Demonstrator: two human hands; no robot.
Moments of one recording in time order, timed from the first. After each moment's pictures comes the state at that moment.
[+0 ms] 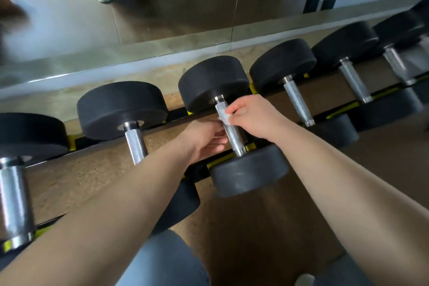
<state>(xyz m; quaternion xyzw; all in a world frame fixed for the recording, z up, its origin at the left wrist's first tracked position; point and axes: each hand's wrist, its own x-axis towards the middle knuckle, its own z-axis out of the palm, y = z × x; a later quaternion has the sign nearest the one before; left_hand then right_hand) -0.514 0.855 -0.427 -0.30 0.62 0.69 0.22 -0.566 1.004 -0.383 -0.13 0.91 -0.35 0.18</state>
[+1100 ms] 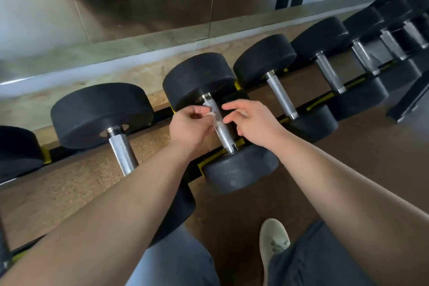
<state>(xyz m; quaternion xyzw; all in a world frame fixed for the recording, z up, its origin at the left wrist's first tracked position) -0.520 0.857 -0.441 -0.25 0.64 0.73 0.03 -0.544 1.021 -0.399 -0.08 0.91 -0.38 0.15</state>
